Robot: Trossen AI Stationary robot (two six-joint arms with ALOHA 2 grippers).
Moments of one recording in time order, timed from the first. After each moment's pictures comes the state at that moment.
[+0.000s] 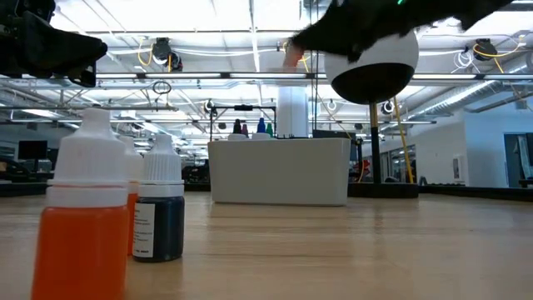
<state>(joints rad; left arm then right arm) -0.41 0.09 0.01 0.15 -0.32 0.12 0.24 1.39 0.70 0.51 0.47 -0.02</state>
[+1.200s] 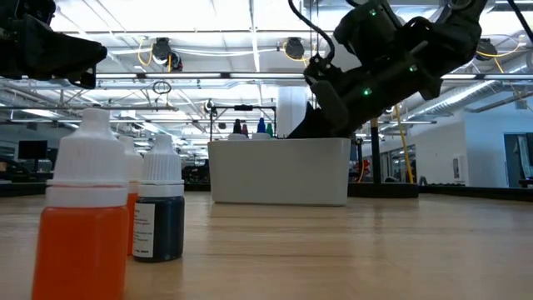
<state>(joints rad) -0.41 0.09 0.01 0.13 -0.32 0.12 0.05 1.71 0.68 0.53 0.28 0.18</state>
